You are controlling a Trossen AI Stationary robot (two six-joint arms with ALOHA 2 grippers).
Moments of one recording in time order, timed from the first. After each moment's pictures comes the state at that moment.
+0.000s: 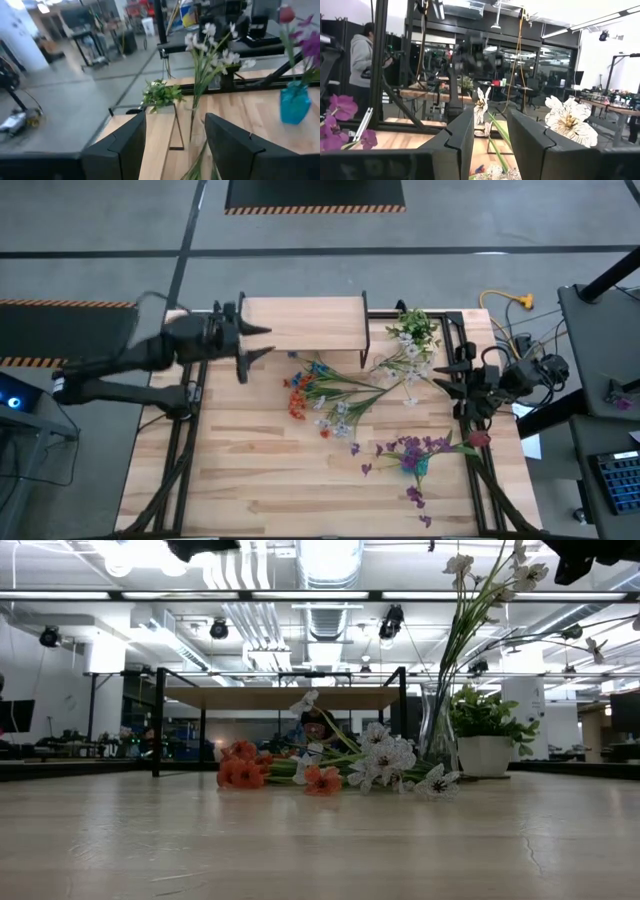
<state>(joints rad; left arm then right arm) 0.21 0.80 0.85 -0.15 -0.08 0.22 0.42 0.01 0.31 -0.02 0.50 -0.24</state>
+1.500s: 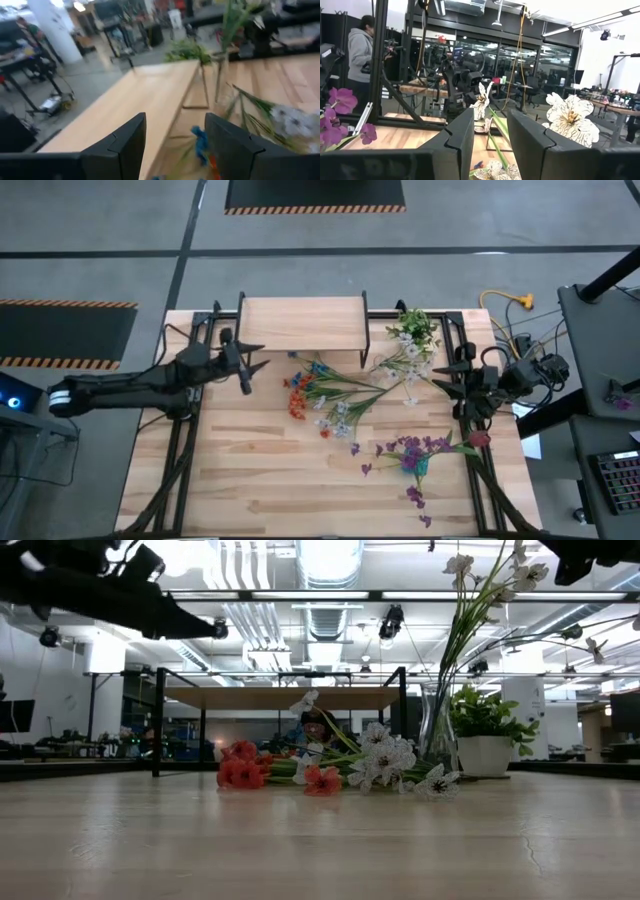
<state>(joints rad) 0.26 0.59 0.30 0.22 -0.17 0.25 0.42 0.01 0.31 -0.05 0.50 -0.24</state>
